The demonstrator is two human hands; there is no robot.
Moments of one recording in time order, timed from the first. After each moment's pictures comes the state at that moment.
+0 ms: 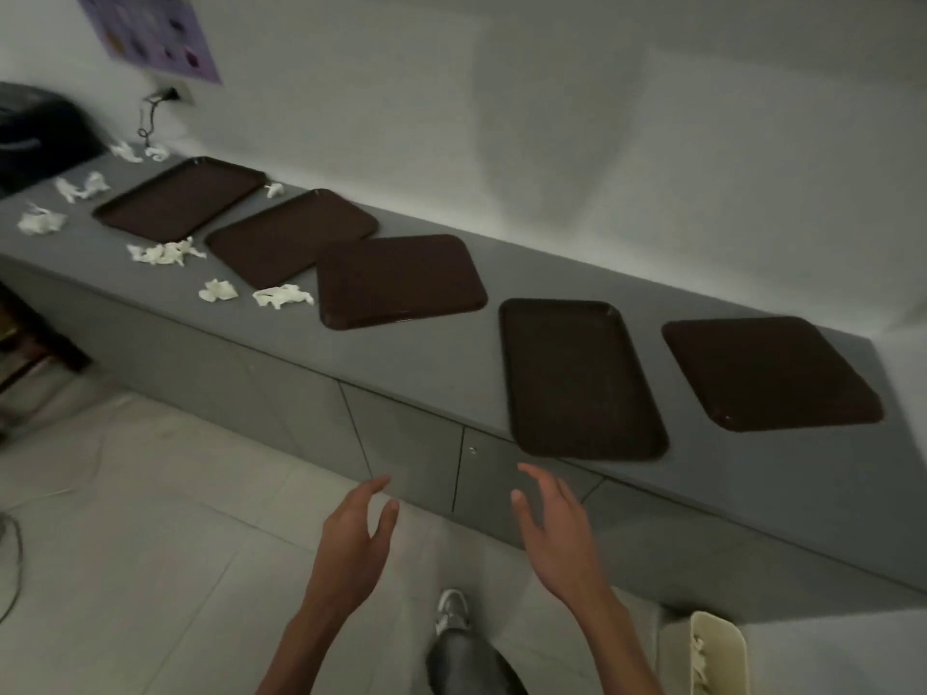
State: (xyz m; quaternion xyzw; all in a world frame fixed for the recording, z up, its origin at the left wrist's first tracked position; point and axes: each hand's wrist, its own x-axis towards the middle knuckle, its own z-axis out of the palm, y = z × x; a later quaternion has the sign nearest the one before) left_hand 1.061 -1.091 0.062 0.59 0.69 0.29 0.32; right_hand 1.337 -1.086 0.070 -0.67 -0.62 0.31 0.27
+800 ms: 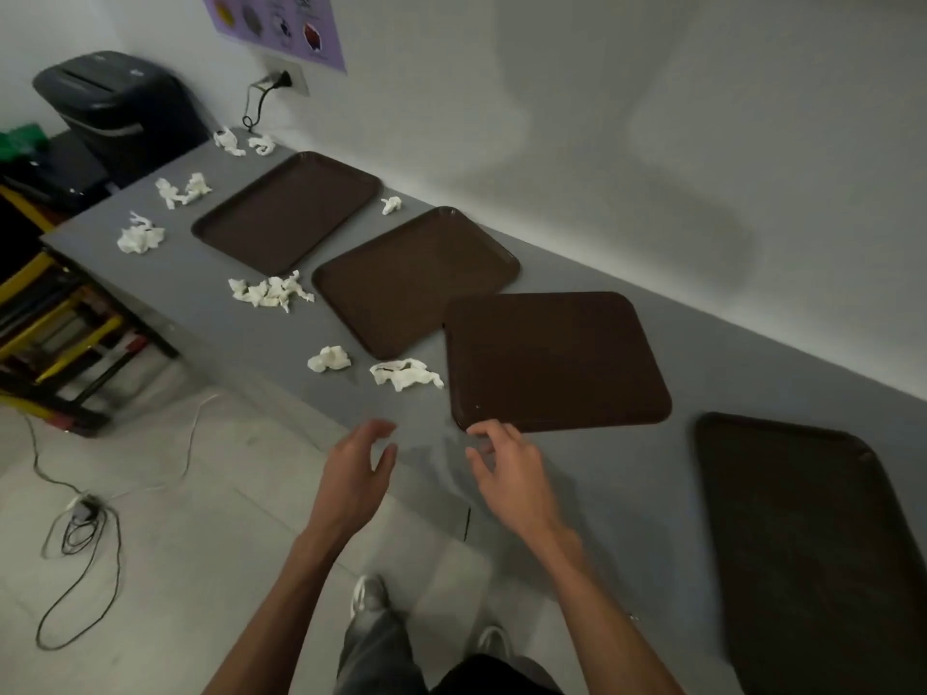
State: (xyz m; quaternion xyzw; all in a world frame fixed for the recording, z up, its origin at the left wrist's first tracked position) left_hand 0.793 -0.740 0.053 0.58 0.74 0.27 0.23; right_hand 1.024 -0.698 0.050 -0.57 -0.73 0.33 0.21
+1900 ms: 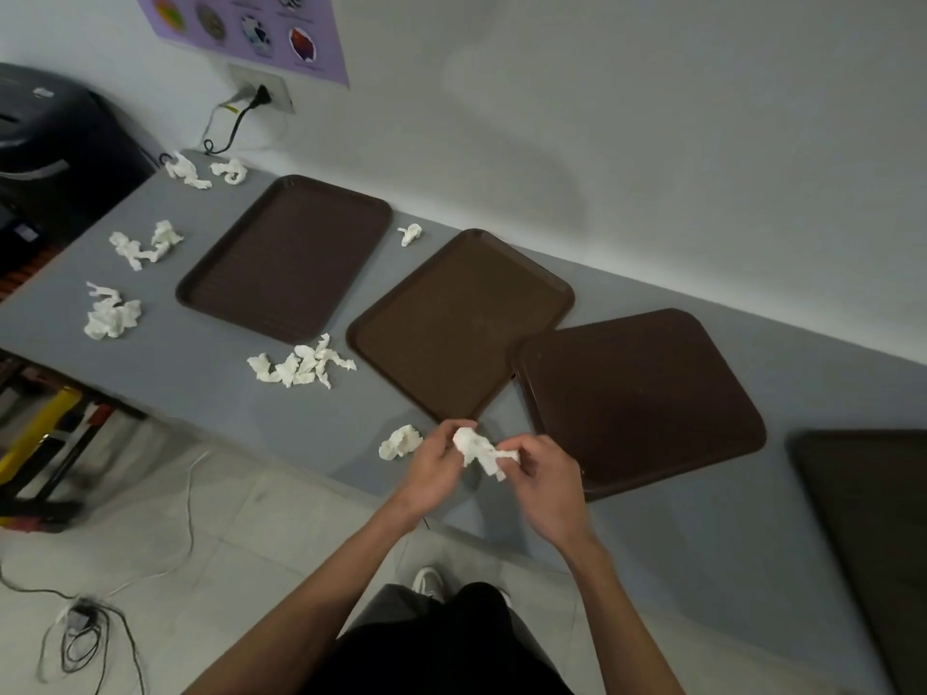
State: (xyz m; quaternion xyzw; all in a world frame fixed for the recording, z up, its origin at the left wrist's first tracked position) left_hand 0.665 -0.560 0.028 0.49 0.60 0.29 0.57; right_hand 0.847 -0.594 0.050 -0.67 -0.59 0.34 0.28
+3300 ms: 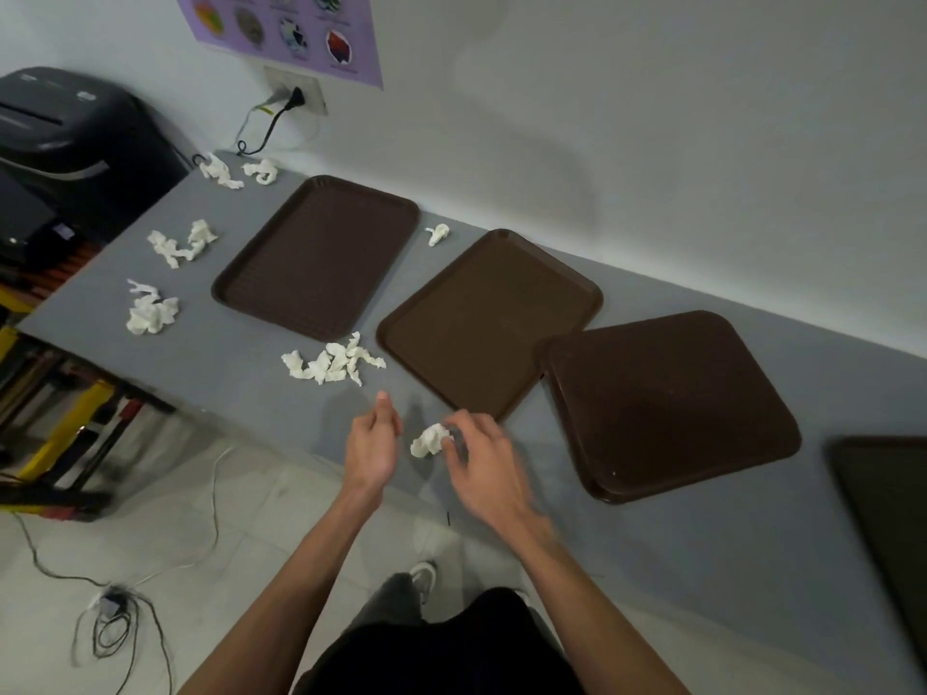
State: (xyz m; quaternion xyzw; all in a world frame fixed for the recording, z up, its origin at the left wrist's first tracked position) left_hand 0.575 -0.547 0.055 0.35 0.75 0.37 0.43; right_hand 0.742 -0.575 0.049 -0.61 -0.70 0.28 0.23
